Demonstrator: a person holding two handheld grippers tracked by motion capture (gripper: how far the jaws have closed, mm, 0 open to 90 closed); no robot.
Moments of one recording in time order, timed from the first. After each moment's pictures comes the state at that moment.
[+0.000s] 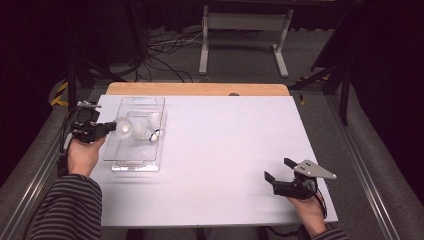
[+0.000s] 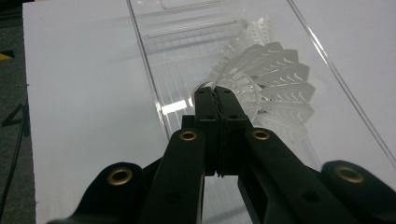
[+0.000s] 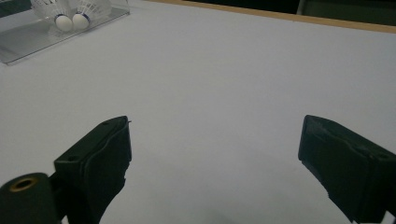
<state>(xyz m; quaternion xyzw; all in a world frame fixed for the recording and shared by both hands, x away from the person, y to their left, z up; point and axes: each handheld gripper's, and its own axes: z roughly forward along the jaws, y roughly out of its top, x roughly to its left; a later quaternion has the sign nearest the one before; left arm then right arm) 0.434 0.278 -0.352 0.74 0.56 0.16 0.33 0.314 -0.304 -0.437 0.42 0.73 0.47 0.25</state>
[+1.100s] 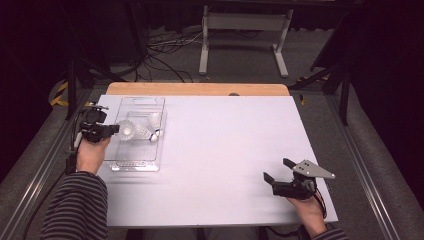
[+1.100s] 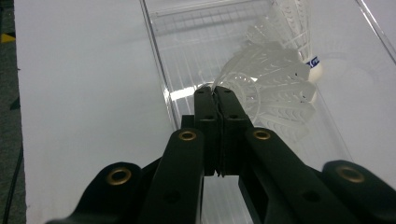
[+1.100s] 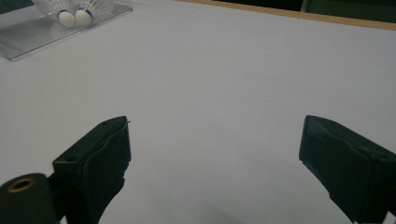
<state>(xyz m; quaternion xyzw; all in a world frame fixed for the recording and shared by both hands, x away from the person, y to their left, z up) 0.453 0.273 -0.377 0.75 0.58 0.16 0.29 0.315 -0.303 -0.438 0.42 0.74 0.47 0.25</state>
